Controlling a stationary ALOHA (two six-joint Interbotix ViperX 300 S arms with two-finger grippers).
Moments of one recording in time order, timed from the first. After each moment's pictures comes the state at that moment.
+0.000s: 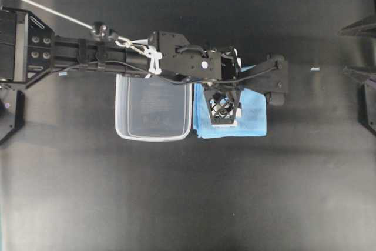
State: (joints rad) left arm 0.03 0.64 -0.23 0.04 0.82 0.07; right arm -0.04 -1.18 1.20 0.02 -0.06 0.12
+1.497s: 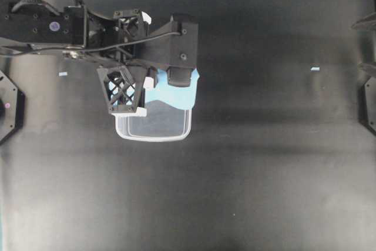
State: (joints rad) left arm 0.02 -0.08 0.21 0.04 1.01 0.06; right arm -0.04 -1.22 1.19 0.02 -0.08 0.12
